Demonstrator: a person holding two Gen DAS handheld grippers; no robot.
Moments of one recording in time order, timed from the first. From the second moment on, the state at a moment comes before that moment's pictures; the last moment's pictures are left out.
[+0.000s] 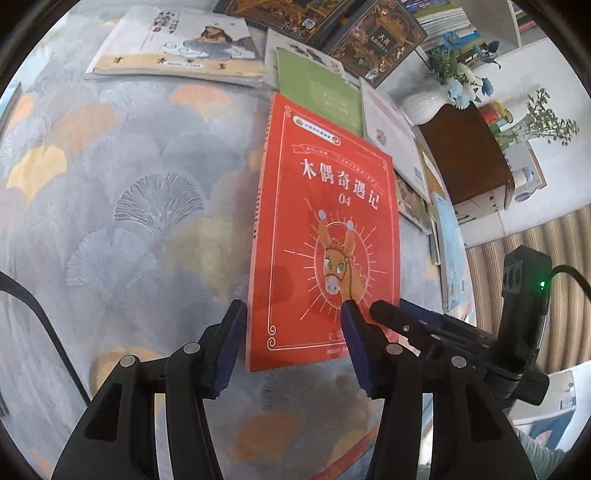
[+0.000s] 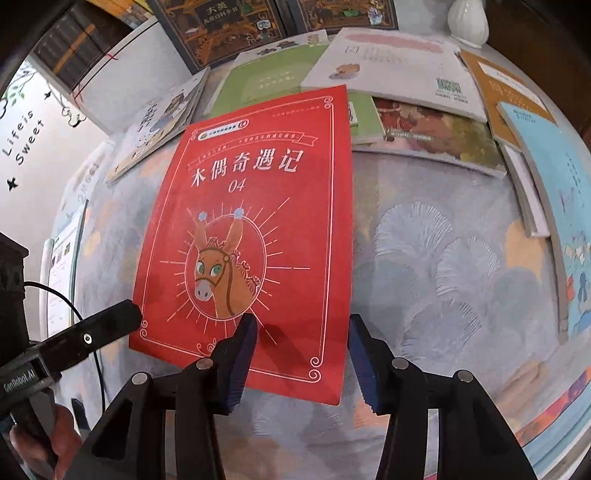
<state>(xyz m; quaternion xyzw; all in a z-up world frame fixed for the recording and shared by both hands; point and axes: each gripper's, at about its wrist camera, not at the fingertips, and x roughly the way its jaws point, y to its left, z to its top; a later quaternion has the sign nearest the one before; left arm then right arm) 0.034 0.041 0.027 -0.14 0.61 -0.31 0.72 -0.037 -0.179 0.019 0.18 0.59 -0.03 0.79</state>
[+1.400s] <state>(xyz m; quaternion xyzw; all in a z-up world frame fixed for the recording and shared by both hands) 0.021 0.030 0.024 -0.07 0.61 -0.33 0.72 -0.053 -0.159 0.015 0.13 0.58 -0.01 0.80</state>
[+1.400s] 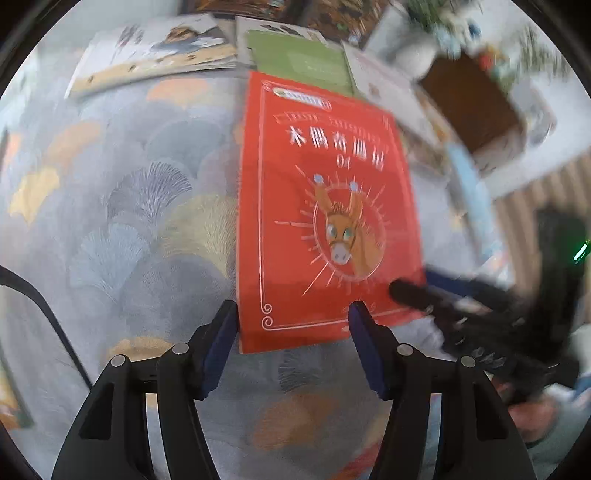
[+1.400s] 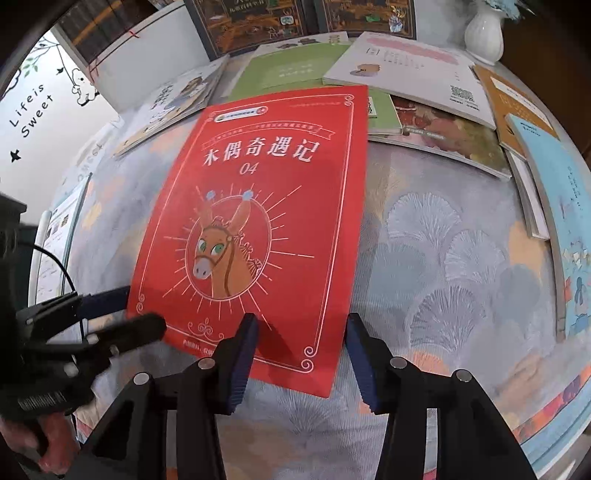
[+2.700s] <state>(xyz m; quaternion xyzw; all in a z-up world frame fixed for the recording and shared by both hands) 0.049 0.047 -0.002 -0.37 0.63 -0.35 0.59 -0.061 -0.227 0.002 0.49 0.49 0.08 0.71</state>
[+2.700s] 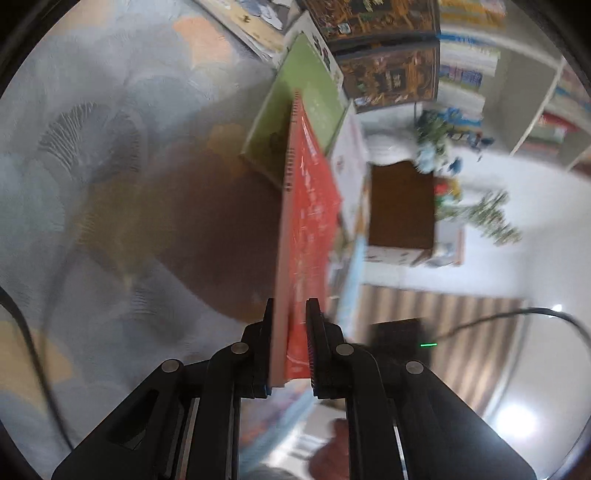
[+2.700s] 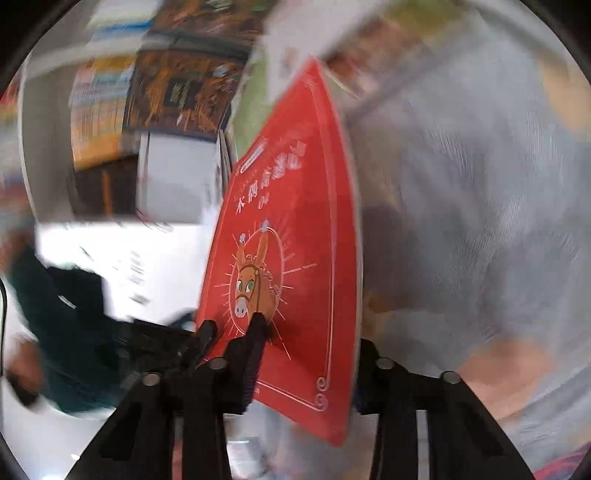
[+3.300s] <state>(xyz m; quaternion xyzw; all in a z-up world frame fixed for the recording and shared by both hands) 0.035 0.051 0.073 -0.24 0.53 -0.41 0.70 -0.065 -0.182 0.097 0.22 0.50 0.10 0.83</state>
